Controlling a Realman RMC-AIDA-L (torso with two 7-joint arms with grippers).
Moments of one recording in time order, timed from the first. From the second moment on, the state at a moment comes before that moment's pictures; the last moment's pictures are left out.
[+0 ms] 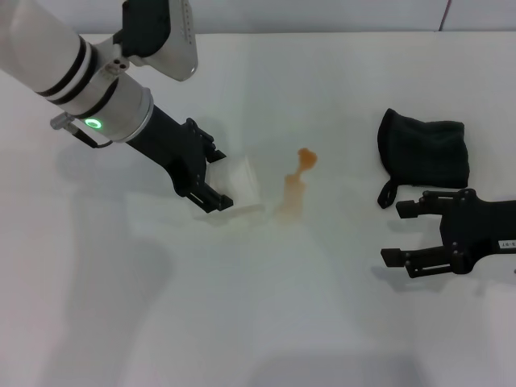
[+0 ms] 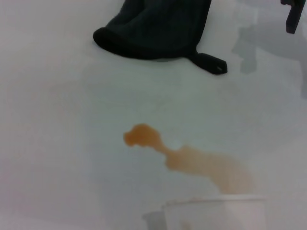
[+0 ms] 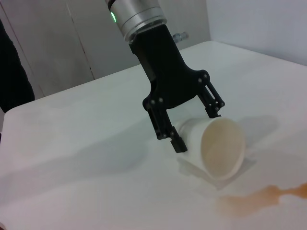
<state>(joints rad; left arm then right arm) -1.29 -2.07 2.85 -0.42 0.47 1.33 -1.28 0.25 2.01 -1.23 -1.09 -1.80 -1.44 1.63</state>
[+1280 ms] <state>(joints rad) -1.15 -2.07 2.85 -0.55 0.00 1.42 -1.16 0.25 2.01 -1.22 -1.10 -1.80 -1.44 1.63</state>
